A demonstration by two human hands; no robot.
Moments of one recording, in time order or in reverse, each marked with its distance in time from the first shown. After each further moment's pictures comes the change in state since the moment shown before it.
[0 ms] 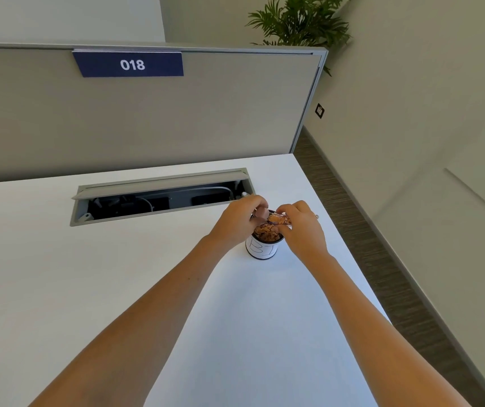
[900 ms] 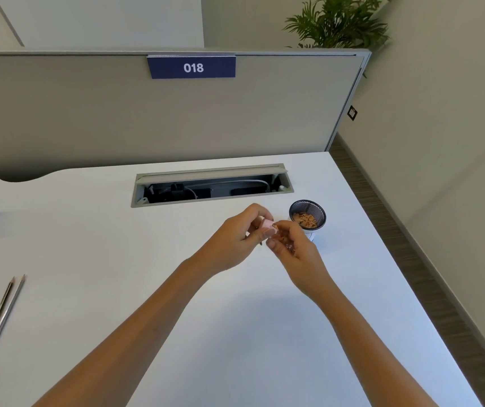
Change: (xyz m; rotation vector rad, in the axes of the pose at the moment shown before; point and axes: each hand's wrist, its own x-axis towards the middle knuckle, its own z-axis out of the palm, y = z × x) left_hand -0.134 0.039 -0.101 -0.271 -0.075 -0.083; right_hand -0.107 -0.115 -0.012 0.791 -0.195 -0.042
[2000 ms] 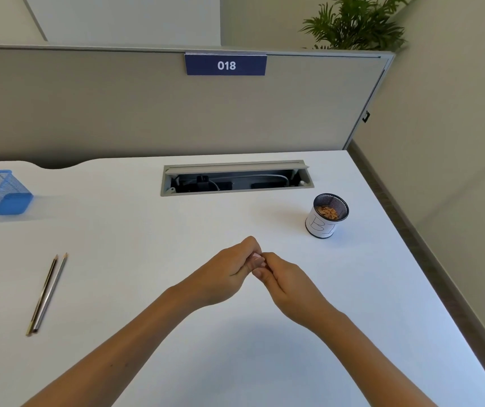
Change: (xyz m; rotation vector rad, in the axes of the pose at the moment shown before) left_hand -0.114 -0.012 -0.037 0.095 -0.160 -0.103; right_hand -0.061 -0.033 0.072 -0.402 -0.307 -0.033
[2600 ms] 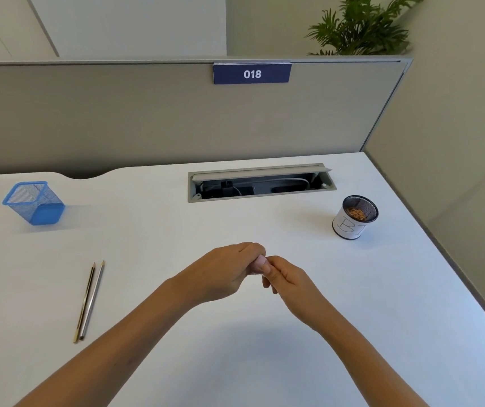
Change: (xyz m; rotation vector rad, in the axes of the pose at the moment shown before) left_hand -0.038 -0.039 -0.070 0.357 -0.033 0.201; right_hand 0.022 -0.056 0.051 0.377 0.024 0.179
